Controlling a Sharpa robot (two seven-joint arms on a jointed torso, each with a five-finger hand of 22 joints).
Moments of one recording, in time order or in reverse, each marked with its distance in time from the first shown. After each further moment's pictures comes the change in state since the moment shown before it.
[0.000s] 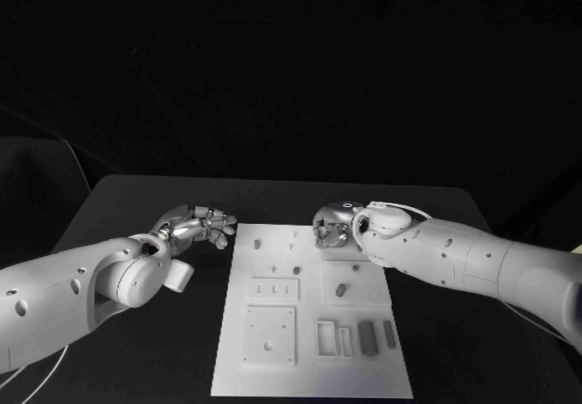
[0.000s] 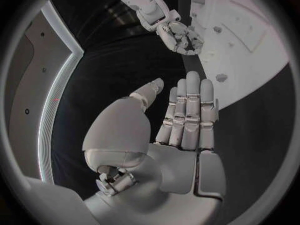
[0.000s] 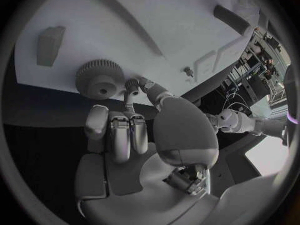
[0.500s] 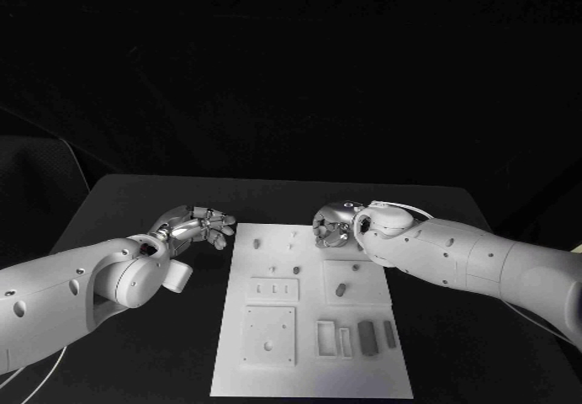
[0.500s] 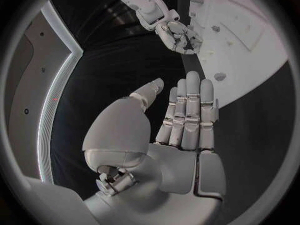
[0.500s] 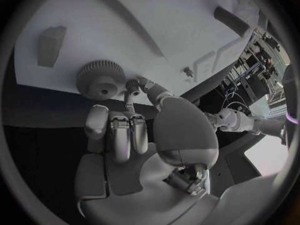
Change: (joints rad) left arm 0.000 -0.001 0.000 -0.003 0.000 0.000 -0.001; left_hand 0.000 0.000 0.000 0.000 0.000 0.000 0.000 0.000 -0.001 0.000 0.000 0.000 -0.001 0.000 0.000 0.000 0.000 0.000 0.000 0.000 0.000 -0.001; right arm 0.001 -0.010 0.001 0.006 0.003 -0.004 0.014; right_hand 0.000 0.000 0.002 -0.002 0.000 -0.002 -0.001 0.000 0.000 0.000 0.000 0.000 0.000 0.000 0.000 0.000 0.000 0.000 -0.001 0.001 0.000 0.001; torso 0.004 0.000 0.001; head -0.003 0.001
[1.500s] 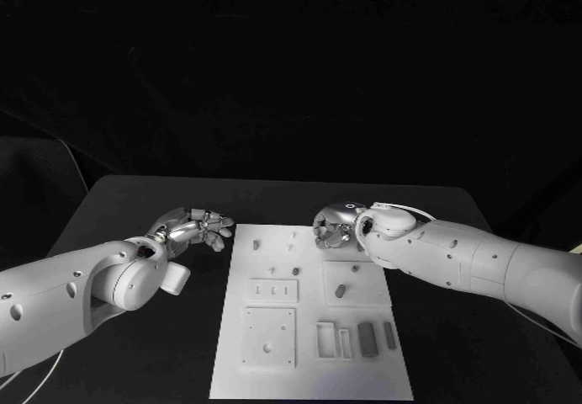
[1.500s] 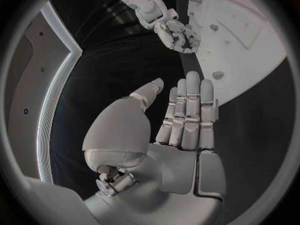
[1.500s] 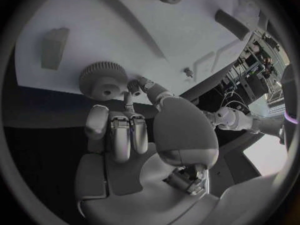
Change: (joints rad) left arm 0.000 -0.001 0.000 -0.003 0.000 0.000 -0.001; left_hand 0.000 0.000 0.000 0.000 0.000 -0.003 -0.003 -0.003 0.000 0.000 0.000 0.000 0.000 0.000 0.000 0.000 0.002 0.000 0.000 0.000 0.000 -0.001; right arm 0.000 -0.023 0.000 0.019 0.005 -0.016 0.009; right_hand 0.000 0.000 0.001 -0.001 0.000 -0.013 0.002 -0.033 0.000 0.000 0.000 0.000 0.000 0.000 0.000 0.000 0.000 0.000 0.000 0.000 0.000 0.003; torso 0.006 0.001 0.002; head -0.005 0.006
